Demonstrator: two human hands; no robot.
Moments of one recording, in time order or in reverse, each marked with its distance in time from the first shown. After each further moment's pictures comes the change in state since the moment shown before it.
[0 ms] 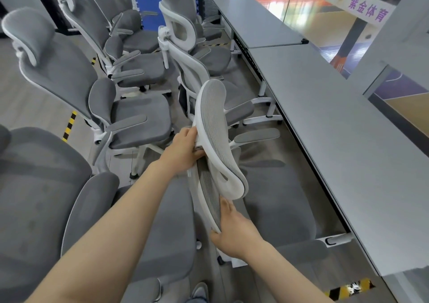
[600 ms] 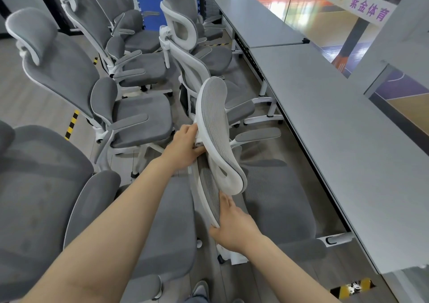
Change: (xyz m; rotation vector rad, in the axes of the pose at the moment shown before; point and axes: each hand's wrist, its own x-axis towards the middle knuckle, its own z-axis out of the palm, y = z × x) left_hand -0.003 0.005 -0.003 -0.061 0.022 -0.003; right_hand 0.000 -0.002 -0.004 -0.024 0.040 -0.025
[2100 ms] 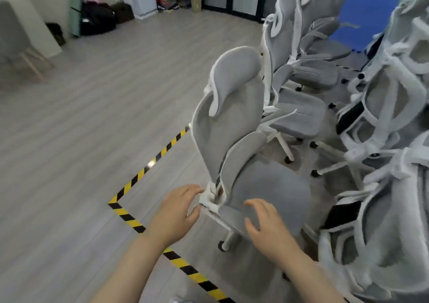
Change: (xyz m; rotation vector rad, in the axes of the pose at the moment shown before) left_hand -0.545 -0.170 -0.062 0.101 0.371 -0.580; right_hand -0.080 -0.230 0.201 -0.021 -0.089 -0.701
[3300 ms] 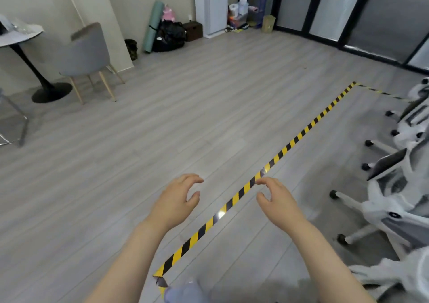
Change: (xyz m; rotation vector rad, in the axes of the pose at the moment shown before) left_hand 0.343 -0.455 -0.290 -0.082 0.171 -0.250; right_hand 0.633 -0.292 0.108 0.091 -0.052 -0.094
